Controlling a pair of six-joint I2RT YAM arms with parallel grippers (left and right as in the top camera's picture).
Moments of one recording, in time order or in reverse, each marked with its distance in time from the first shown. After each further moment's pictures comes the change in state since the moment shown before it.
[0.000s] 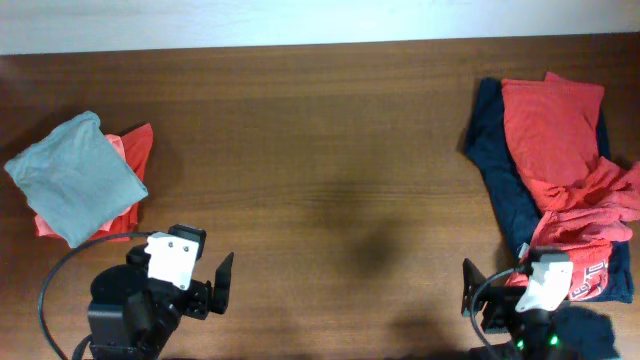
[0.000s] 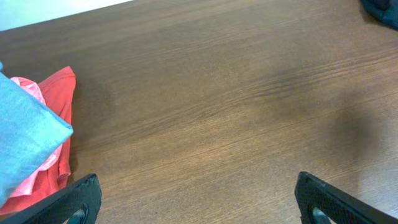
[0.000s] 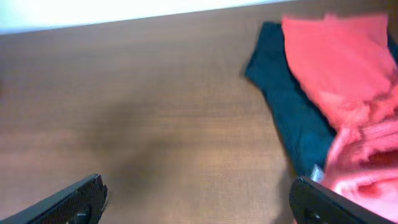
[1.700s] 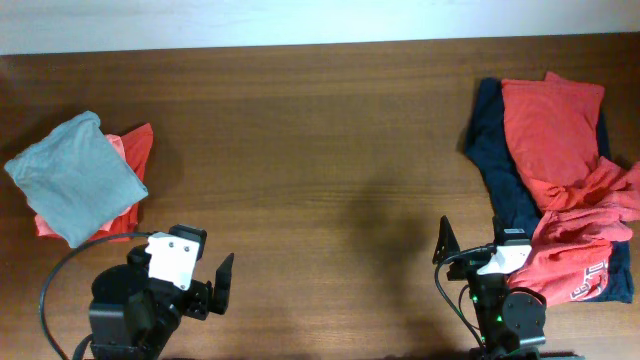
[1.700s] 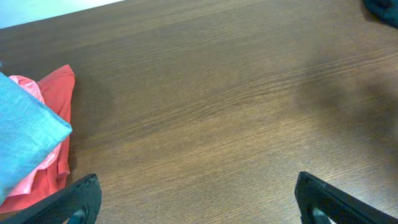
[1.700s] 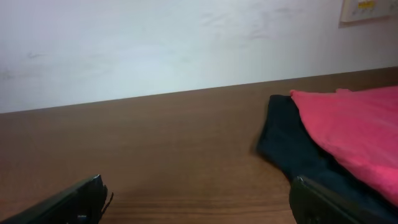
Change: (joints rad) left arm 0.000 -0.003 -0.006 0.000 0.000 0.000; right arm -0.001 -0.192 -0.731 0.966 0.042 0.001
